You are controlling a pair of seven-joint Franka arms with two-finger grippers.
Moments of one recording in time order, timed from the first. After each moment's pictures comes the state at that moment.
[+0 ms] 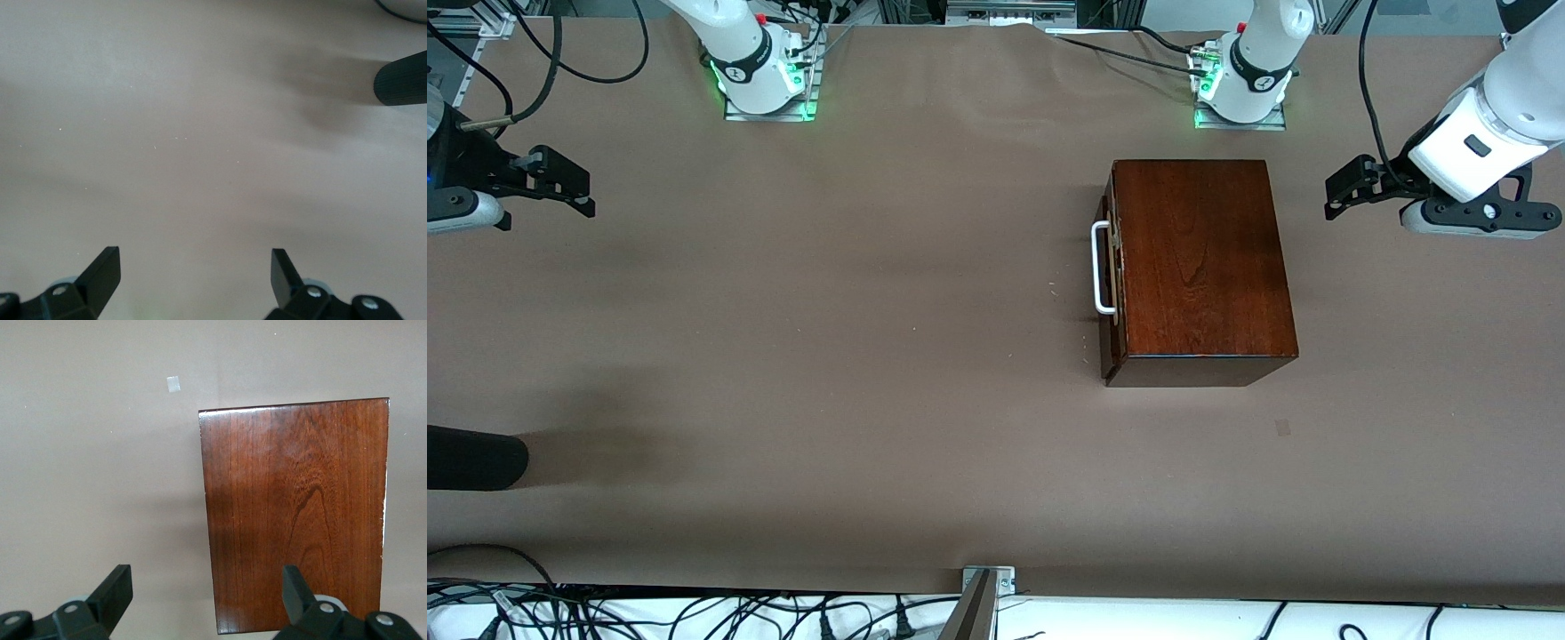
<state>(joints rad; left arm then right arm) -0.06 -0.03 -0.05 -1.67 -0.02 1.56 -0.07 0.16 0.04 -0.12 -1.52 -0.02 1.55 -0.16</state>
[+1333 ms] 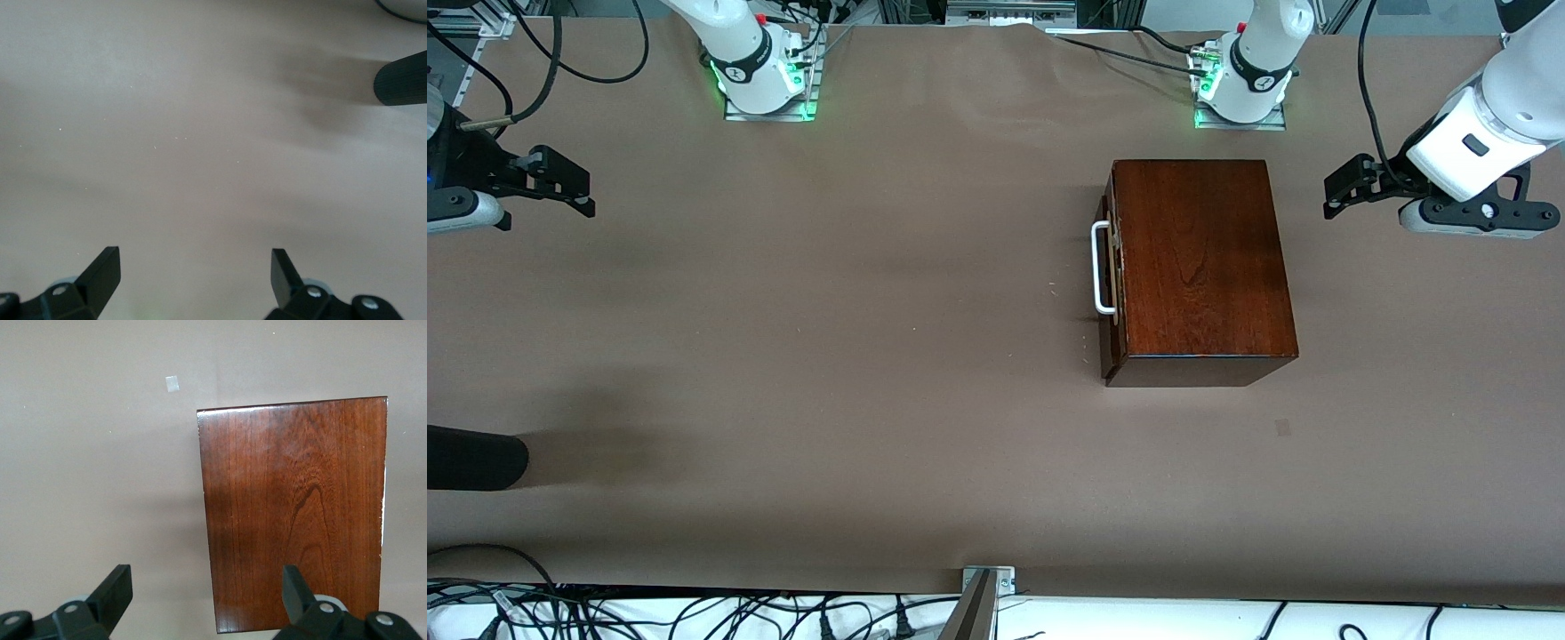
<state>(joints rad) -0.06 -0.03 -0.06 -1.67 -0.02 1.55 -0.07 0.16 0.04 -0.12 -1.52 -0.02 1.55 -0.16</state>
